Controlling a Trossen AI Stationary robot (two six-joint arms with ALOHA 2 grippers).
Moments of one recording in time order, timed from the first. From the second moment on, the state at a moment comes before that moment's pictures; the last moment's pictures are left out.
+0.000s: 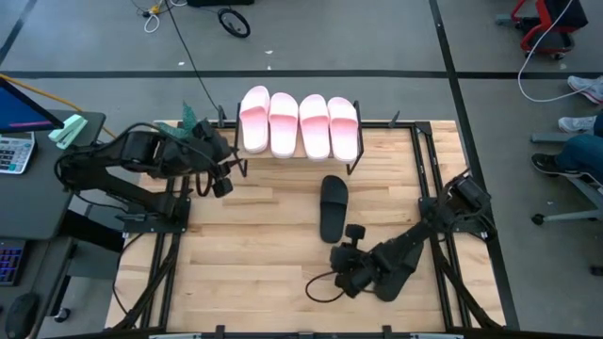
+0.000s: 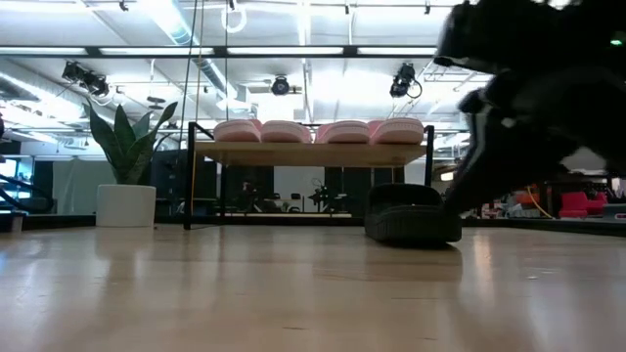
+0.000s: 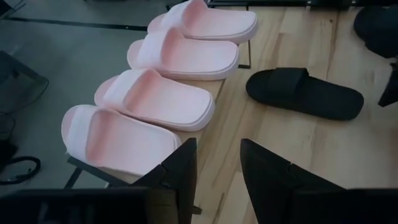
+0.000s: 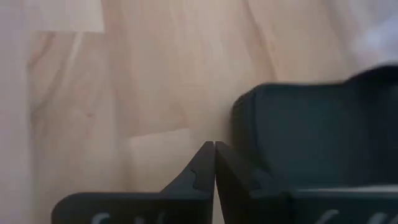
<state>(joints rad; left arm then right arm) -0.09 1.14 1.49 -1.10 -0.55 -0.15 0.61 1.87 1.06 -0.43 0.67 0.68</state>
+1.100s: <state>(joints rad) -0.09 1.14 1.49 -1.12 -0.55 -0.06 0.45 1.86 1.07 -0.43 0.57 0.47</state>
